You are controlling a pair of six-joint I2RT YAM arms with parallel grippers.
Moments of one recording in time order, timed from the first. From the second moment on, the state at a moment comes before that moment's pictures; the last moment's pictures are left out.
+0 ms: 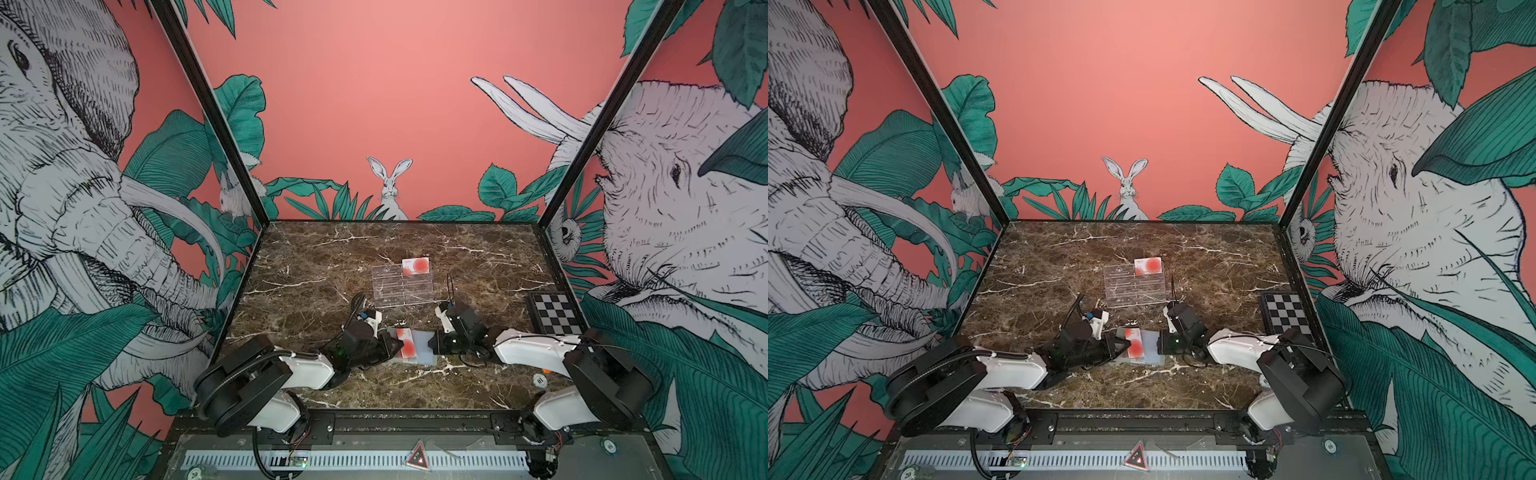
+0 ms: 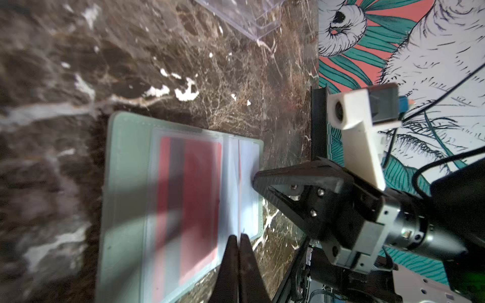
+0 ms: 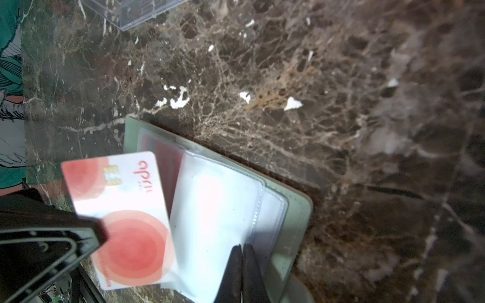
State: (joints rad) left arm -0.85 1.35 0.28 0.57 0.26 -1.12; right arm 0.73 1.44 0.54 -0.03 -0.26 0.65
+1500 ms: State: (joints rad) left arm -0.74 1.34 0.79 0.24 0.49 -0.90; right arm 0.23 1.07 0.84 -0.33 -0.67 0.47
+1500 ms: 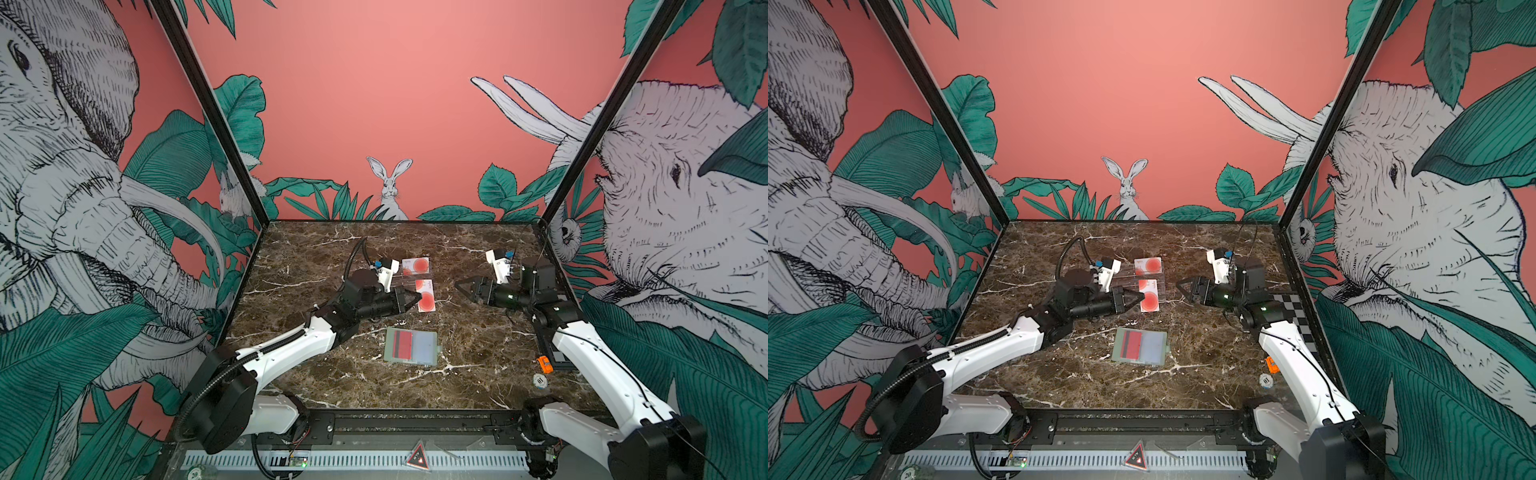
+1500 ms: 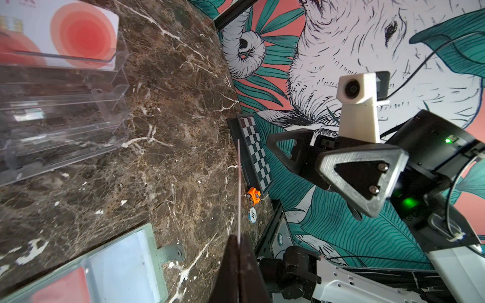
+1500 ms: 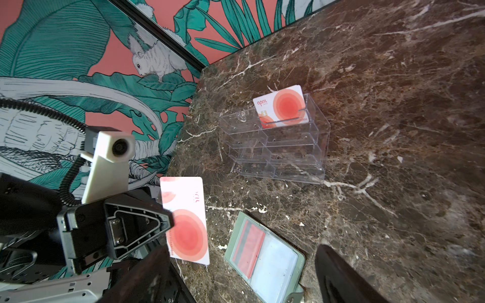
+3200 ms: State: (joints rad) left arm -0.75 1.55 0.78 0.77 0.62 -1.24; right arm 0.23 1.18 0.72 0.13 -0.89 0.77
